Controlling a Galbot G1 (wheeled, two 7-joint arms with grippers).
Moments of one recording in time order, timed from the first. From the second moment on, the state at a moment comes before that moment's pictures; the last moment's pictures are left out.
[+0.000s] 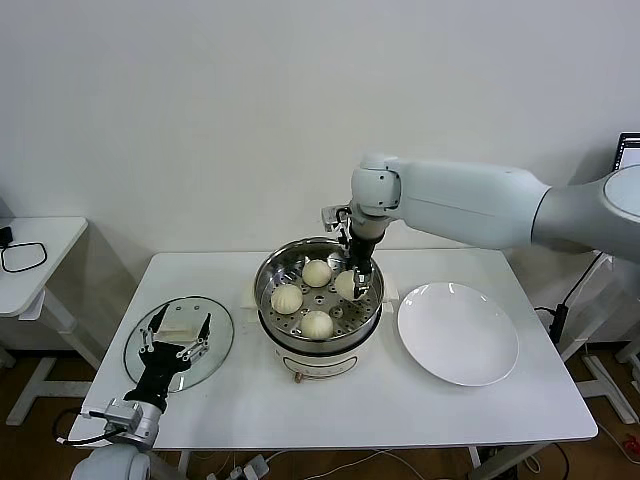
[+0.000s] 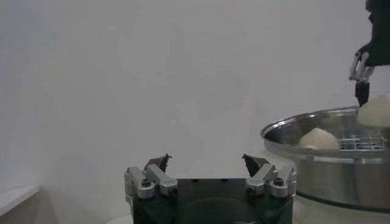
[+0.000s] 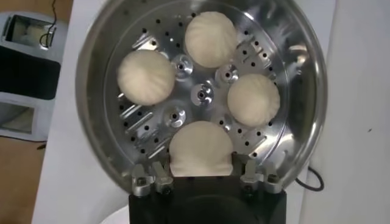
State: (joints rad) left arm 1.46 -1.46 -0.74 -1.98 0.00 -0.03 0.27; right arm 0.66 1.23 -1.48 1.15 0.54 -0.48 -1.09
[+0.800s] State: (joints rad) left arm 1.46 -1.46 -0.76 -1.97 0.00 -0.03 0.27; right arm 0.59 1.25 -1.45 1.10 0.50 -0.48 -1.10
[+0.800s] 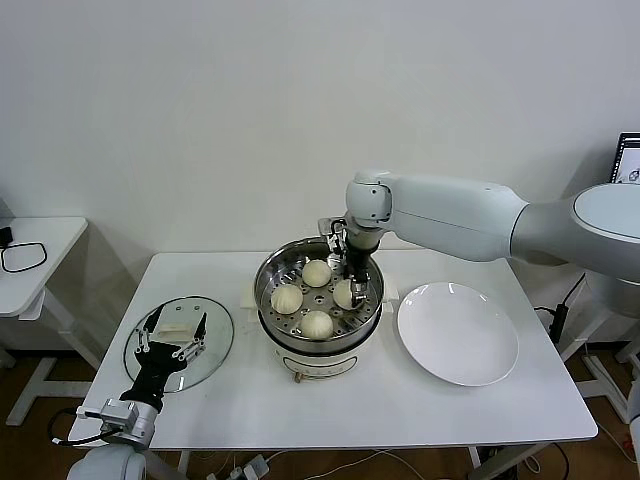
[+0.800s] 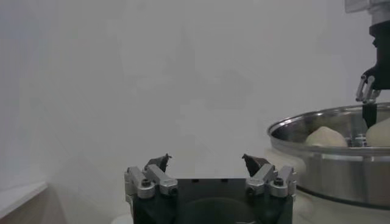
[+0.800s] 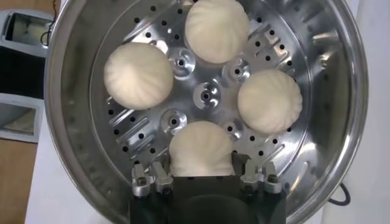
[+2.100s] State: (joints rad) left arm 1.43 -1.44 -0.68 -2.01 0.00 0.02 0.20; right arm -0.17 0.48 -0.36 1.64 0.73 -0.16 -0.52
